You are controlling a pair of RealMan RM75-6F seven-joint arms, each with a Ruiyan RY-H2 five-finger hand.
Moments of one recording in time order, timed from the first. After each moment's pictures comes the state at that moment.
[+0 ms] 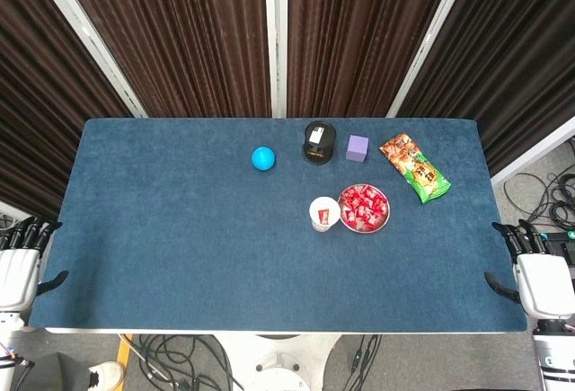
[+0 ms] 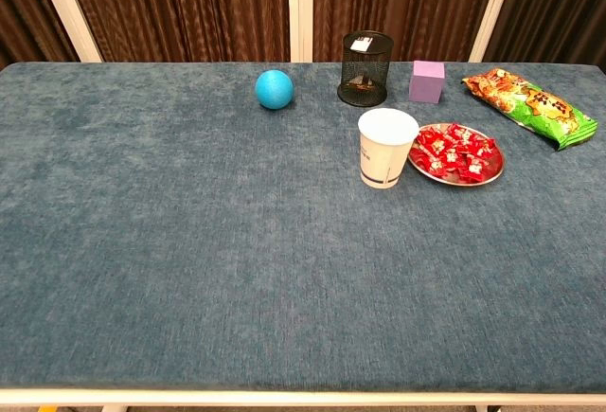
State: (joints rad) left arm -0.08 -1.21 -0.06 -1.49 1.46 1.52 0.13; right arm 0.07 -1.07 0.07 -1.69 -1.48 1.48 -0.10
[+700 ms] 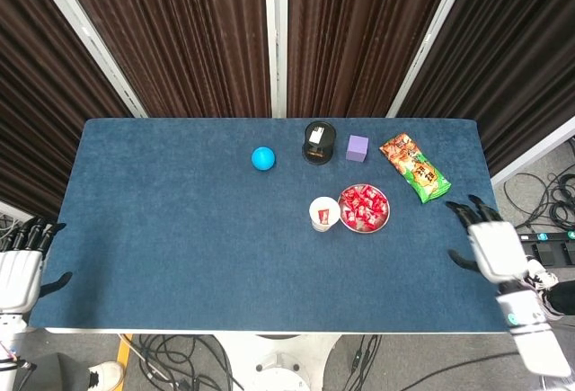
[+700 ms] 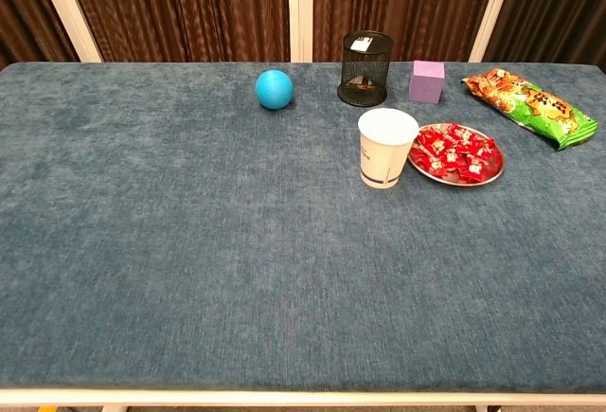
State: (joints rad) left arm -0.07 -1.20 -0.06 -1.51 1.48 1.54 0.14; right arm 0.30 -1.13 0.14 -1.62 -1.45 1.20 -0.13
